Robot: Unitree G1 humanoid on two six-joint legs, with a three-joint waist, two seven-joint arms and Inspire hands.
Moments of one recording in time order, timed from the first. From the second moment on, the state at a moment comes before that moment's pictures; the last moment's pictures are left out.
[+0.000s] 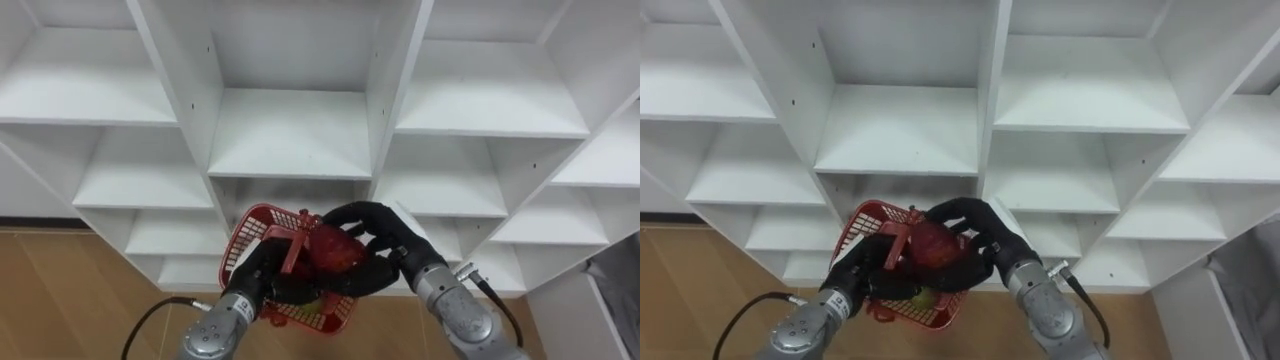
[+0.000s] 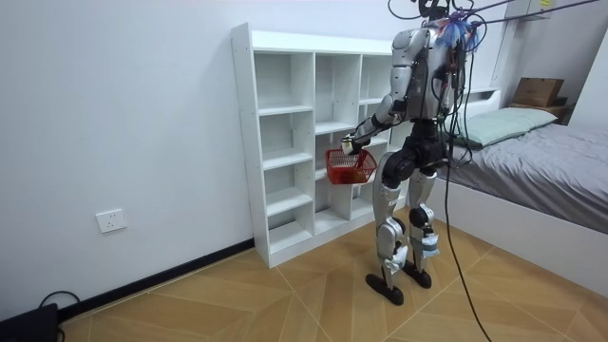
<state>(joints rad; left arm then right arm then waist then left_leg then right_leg) -0.05 0.14 -0.32 0.63 -0.10 -0.09 -0.06 -0.02 -0.22 0.34 0.38 -0.16 -0.13 0.09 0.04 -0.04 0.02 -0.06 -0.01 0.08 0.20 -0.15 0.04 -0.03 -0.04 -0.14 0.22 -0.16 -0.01</state>
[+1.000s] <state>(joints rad) -0.05 0.18 -0.31 0.57 -0.07 -0.09 -0.11 -0.02 -0.22 0.33 0.42 -0.16 -0.14 0.06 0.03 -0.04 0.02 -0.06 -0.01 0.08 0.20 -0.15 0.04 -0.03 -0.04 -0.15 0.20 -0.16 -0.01</state>
